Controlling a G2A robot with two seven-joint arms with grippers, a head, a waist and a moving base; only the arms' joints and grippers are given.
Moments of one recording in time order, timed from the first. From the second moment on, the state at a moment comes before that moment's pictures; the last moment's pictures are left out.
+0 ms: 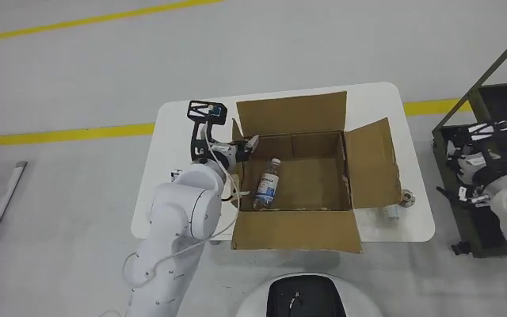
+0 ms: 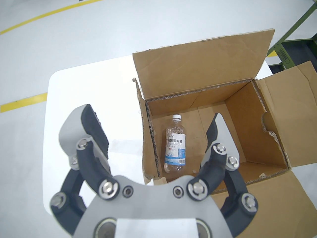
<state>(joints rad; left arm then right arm) 0.87 -1.31 -1.16 -1.99 1.30 0.22 -1.10 -1.39 -1.25 1.92 -2.02 -1.26 -0.31 0.88</state>
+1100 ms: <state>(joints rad) 0.87 -1.31 -1.17 -1.99 1.32 0.23 -1.10 -1.31 -1.22 1.77 -1.96 -1.25 -0.31 1.43</state>
